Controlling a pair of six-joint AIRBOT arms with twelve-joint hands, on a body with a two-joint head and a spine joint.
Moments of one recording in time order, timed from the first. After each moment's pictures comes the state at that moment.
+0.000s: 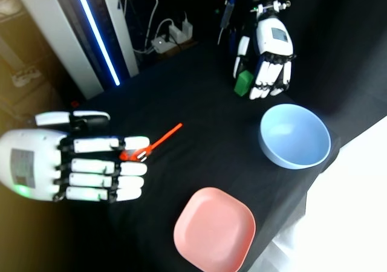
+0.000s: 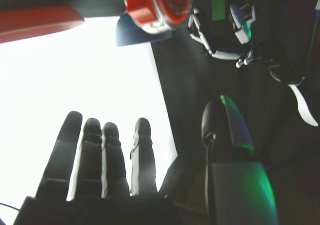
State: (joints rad) left arm 0.71 -0.92 1.23 0.09 -0.68 0.75; right arm -1.06 -0.98 1.38 -0.13 1.14 0.05
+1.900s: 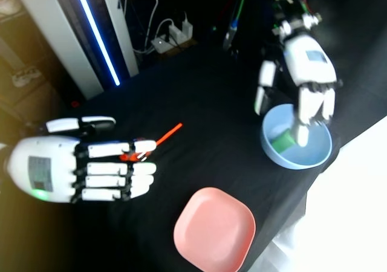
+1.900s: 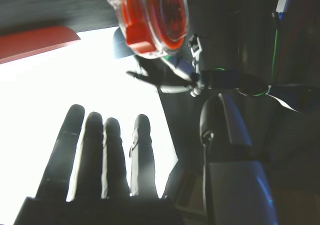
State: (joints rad) left arm 0.35 -1.13 1.42 0.11 -0.56 0.88; right arm -1.03 -1.05 1.47 -0.26 1.11 0.14
